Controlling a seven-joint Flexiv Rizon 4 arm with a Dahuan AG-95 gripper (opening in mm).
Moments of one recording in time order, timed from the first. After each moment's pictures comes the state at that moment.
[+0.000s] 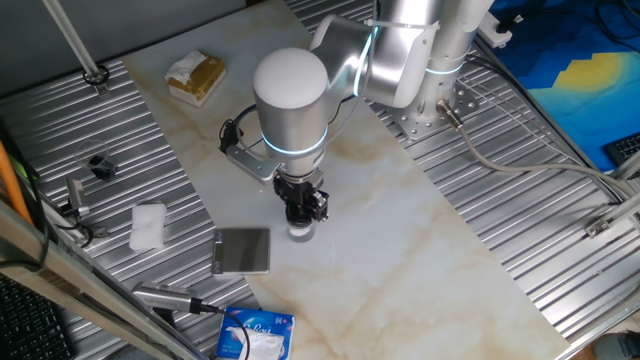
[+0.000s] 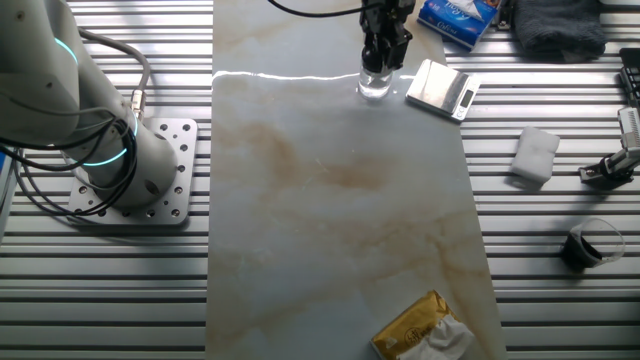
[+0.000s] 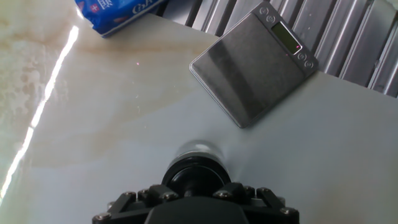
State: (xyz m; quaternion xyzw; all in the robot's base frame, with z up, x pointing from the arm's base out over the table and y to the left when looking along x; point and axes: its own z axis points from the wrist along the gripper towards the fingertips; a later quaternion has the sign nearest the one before) arm 0.468 0.191 0.105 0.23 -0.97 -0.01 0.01
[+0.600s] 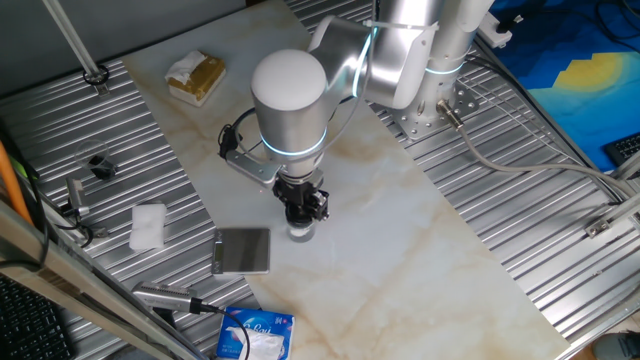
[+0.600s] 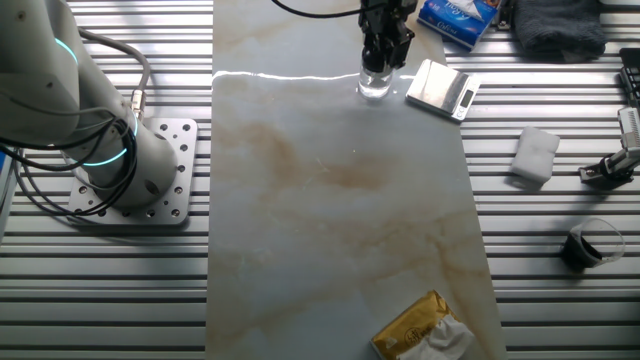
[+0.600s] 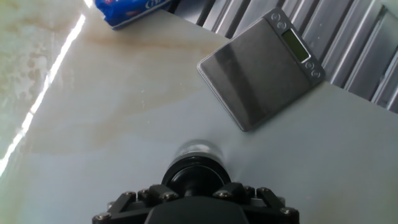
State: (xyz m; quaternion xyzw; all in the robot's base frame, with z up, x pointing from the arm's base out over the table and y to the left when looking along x) arm 0.469 0.192 0.105 0.27 -0.96 -0.01 0.01
